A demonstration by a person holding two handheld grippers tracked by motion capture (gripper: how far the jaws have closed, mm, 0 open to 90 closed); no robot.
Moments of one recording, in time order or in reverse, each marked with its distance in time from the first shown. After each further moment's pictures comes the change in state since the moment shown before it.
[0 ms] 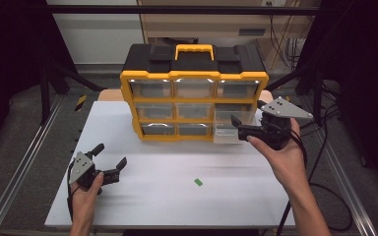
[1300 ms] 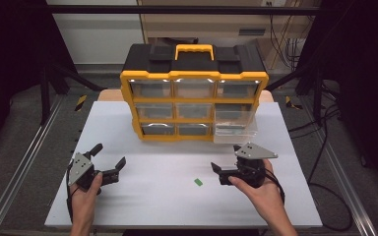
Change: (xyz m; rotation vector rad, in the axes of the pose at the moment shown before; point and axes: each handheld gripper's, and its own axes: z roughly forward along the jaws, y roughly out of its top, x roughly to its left) left arm 0.000 0.001 -0.002 -0.014 0.018 0.006; right arm 0.060 -0.101 0.016 0.196 0.181 0.045
